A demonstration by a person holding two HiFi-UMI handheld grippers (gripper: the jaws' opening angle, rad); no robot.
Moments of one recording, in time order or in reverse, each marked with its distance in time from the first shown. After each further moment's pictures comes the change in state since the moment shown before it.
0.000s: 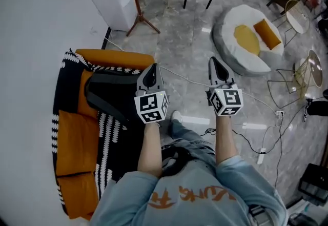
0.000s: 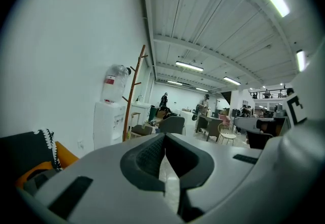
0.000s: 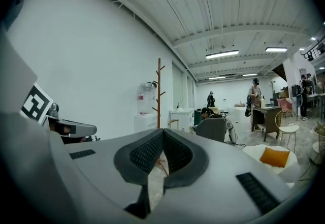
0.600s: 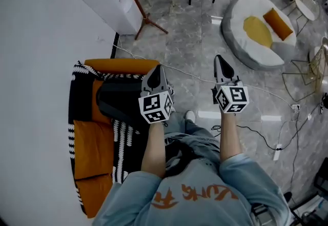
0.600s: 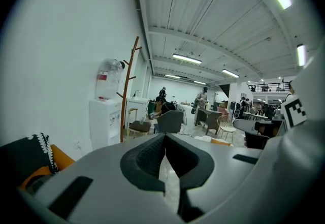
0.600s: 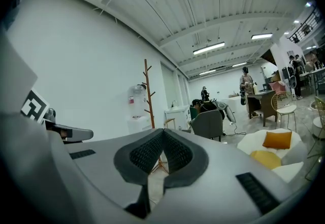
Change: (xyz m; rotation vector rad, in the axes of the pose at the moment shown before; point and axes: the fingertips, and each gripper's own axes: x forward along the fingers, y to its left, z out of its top) left arm 0.058 -0.025 0.006 0.042 0.076 -0.015; right arm 0.032 -0.066 -0.014 0.156 -0.012 -0.035
